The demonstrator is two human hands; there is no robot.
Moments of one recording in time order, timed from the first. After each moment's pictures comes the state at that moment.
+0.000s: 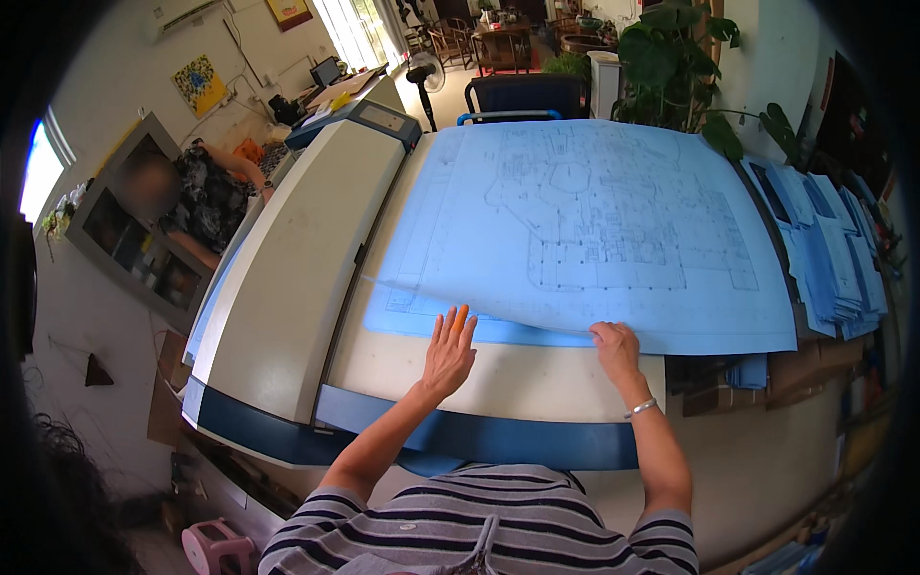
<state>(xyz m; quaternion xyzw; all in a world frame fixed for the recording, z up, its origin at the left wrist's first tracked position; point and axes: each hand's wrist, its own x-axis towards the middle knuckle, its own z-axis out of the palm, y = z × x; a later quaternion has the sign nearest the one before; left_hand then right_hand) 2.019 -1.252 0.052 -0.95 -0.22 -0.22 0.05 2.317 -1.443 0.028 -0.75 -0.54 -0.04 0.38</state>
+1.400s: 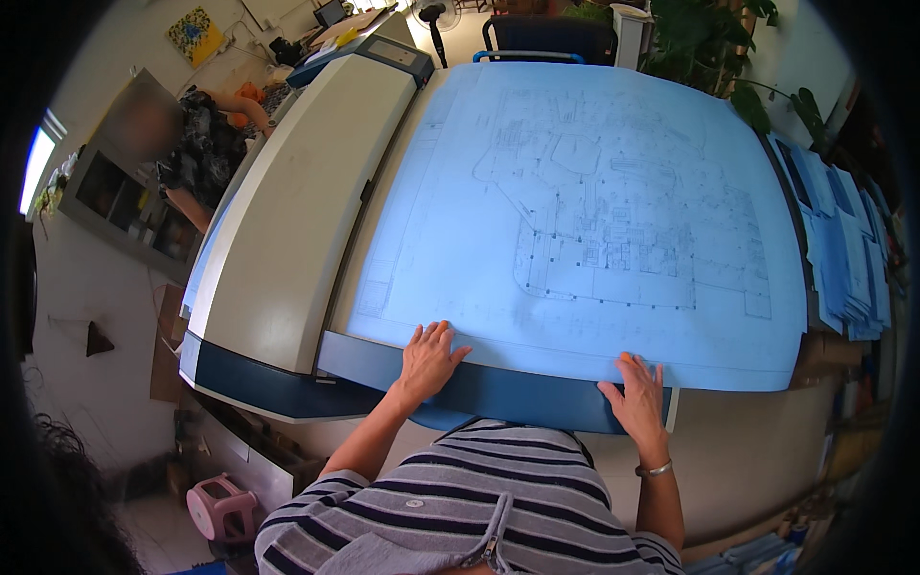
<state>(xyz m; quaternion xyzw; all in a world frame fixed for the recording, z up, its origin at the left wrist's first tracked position) 1.935 -1.309 0.056 -0.92 -0.36 -0.10 -0.08 2.229 -1.571 0.048 -0.82 -0.50 0.09 0.25</state>
